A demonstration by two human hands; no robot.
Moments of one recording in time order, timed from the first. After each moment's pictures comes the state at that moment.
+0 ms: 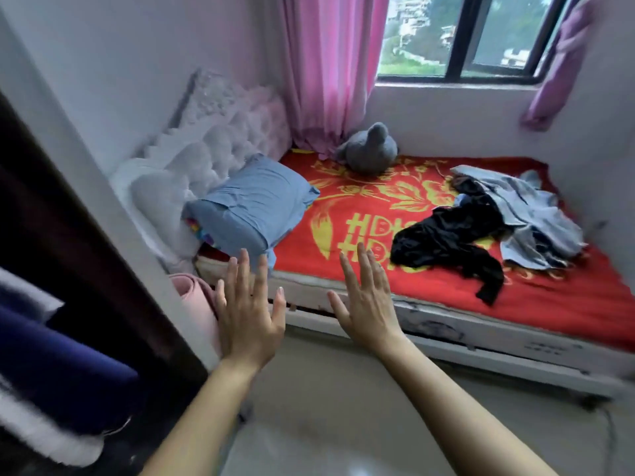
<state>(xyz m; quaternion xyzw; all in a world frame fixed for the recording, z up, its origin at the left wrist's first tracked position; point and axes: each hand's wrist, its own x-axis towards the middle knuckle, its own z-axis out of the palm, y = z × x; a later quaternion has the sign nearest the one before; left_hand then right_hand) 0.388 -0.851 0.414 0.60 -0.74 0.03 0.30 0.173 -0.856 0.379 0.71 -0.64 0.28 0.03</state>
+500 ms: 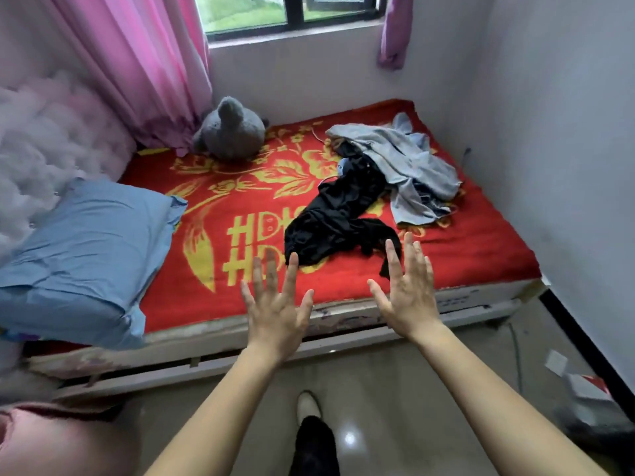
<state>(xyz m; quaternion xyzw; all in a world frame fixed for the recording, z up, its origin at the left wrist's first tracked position) 0.028 -1.028 0.335 0.45 -0.89 -0.06 0.12 -0.192 -0.914 0.313 0.49 -0.84 0.22 0.00</state>
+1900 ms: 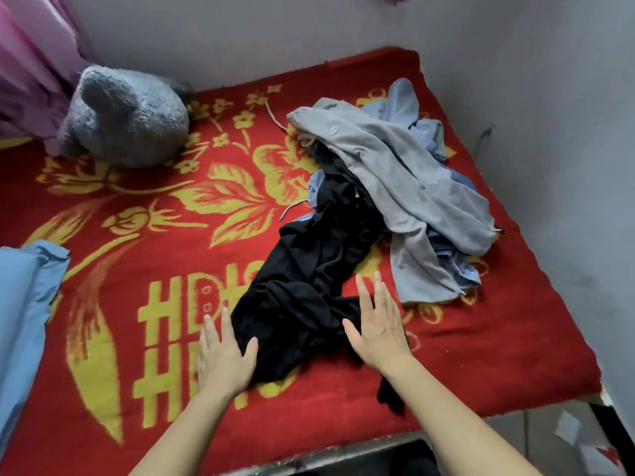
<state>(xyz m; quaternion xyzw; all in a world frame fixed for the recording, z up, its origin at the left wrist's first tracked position) -0.257 -1.457 0.185 0.61 -0.74 -0.24 -0.11 -0.494 -1.313 0.174 0.45 -0.87 0.13 -0.18</state>
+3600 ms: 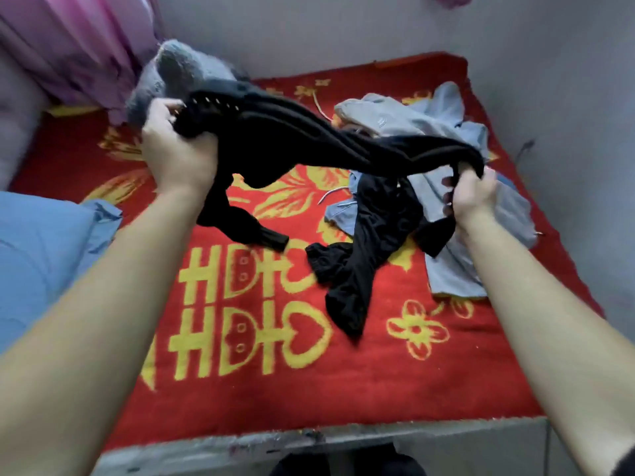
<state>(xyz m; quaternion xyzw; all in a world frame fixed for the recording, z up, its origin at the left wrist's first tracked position) -0.259 -1.612 0.373 0.51 -0.65 -0.22 0.51 -0.578 -1.413 0.294 0.06 -0.75 0.63 -0.20</state>
